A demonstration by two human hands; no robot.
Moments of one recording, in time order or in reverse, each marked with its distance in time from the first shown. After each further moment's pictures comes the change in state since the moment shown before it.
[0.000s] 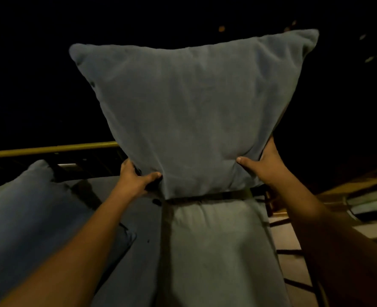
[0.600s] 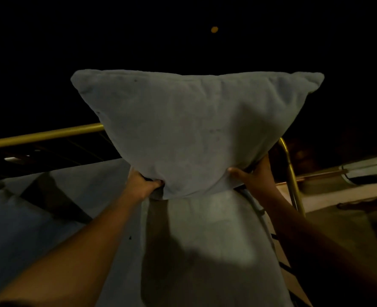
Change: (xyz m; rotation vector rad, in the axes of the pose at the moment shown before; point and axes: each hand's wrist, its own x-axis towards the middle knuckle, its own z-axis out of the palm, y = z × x) left_hand 0.090 -0.086 0.116 0.162 -0.176 -0.161; right_hand 0.017 0.139 0.053 0.173 0.046 0.458
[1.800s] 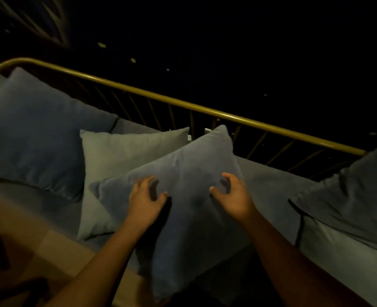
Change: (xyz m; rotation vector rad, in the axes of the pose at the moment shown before) left_hand -0.244 -0.283 -0.423 0.001 0.646 -0.118; right_hand -0.332 -0.148 0.489 -0.387 -0.600 -0.338
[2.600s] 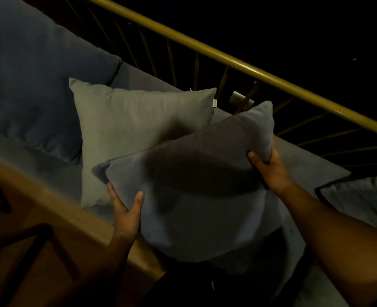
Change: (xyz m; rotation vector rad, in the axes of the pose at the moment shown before) left_hand 0.011 -0.133 0.008 -0.353 0.112 -0.561; right_hand 0.111 0.038 0.010 0.041 -0.119 0.036
